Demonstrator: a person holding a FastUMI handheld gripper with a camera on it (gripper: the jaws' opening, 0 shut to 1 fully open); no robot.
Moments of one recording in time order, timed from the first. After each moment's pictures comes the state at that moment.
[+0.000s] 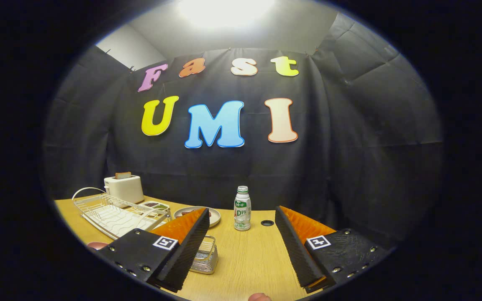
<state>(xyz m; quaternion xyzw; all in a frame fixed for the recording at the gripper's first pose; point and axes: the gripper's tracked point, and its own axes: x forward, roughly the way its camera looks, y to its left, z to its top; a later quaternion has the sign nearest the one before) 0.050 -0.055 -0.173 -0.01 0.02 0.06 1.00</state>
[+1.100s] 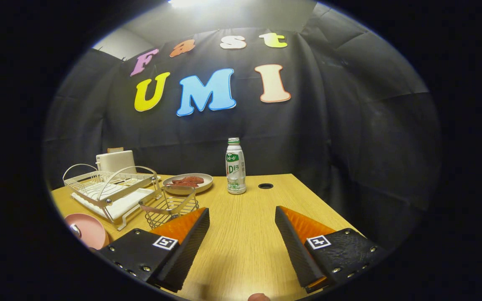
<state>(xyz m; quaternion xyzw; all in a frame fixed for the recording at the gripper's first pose) 0.060 -0.078 -0.293 0.01 0.10 0.05 0.99</state>
